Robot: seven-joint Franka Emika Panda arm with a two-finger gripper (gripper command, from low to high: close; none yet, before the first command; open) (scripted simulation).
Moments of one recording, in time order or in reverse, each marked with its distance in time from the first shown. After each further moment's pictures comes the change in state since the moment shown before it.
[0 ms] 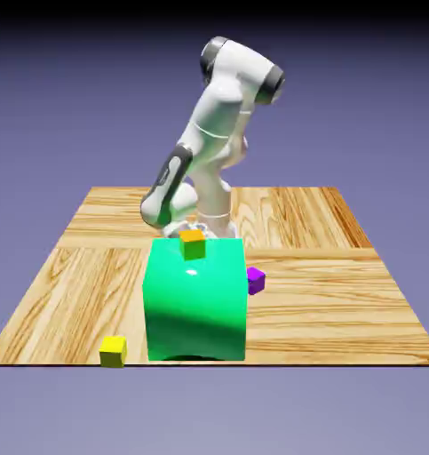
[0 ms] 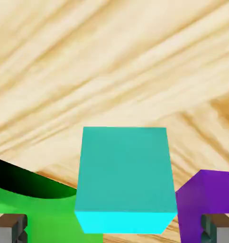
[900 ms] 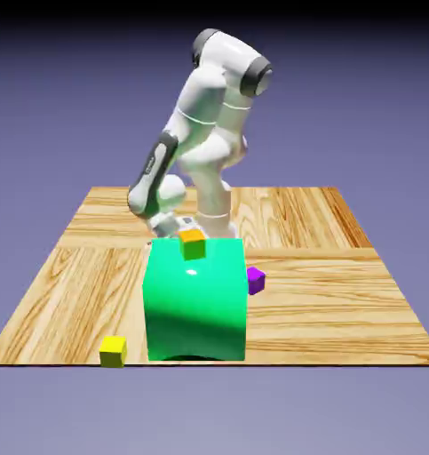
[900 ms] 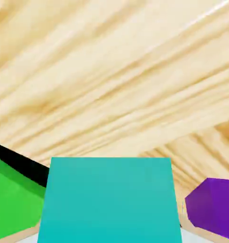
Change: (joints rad) arm -0.008 -0.126 -0.358 0.060 -0.419 0.147 0.078
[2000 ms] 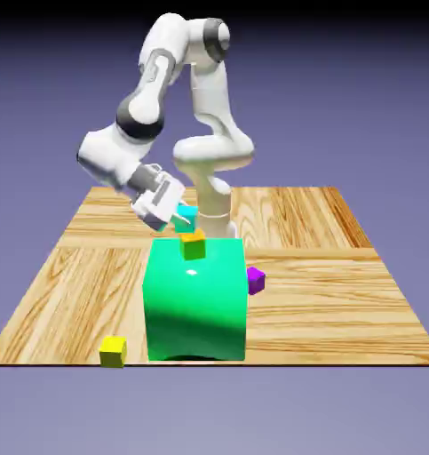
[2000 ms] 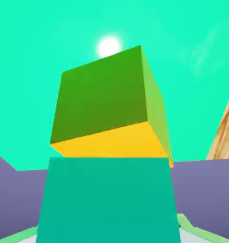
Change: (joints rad) arm -0.426 -0.605 0.649 0.481 -0.743 -0.037 0.752
